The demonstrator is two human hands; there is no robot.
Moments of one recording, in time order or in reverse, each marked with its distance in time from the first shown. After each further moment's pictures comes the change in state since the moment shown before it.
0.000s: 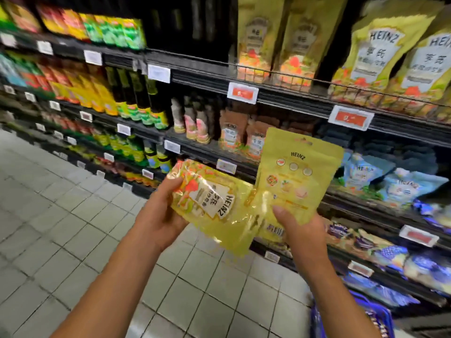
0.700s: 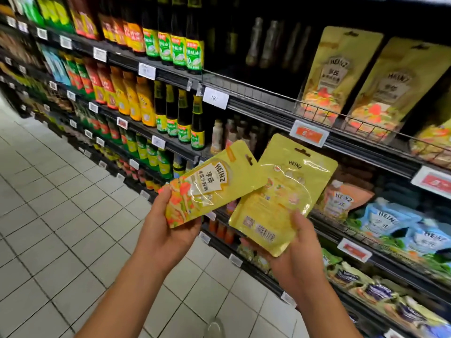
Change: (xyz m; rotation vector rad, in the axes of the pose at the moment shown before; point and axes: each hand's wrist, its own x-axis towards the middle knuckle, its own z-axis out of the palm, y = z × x) left_hand 0.045 0.089 -0.072 -0.433 0.107 0.113; right_hand 0.056 -0.013 0.157 0.580 -0.277 0.472
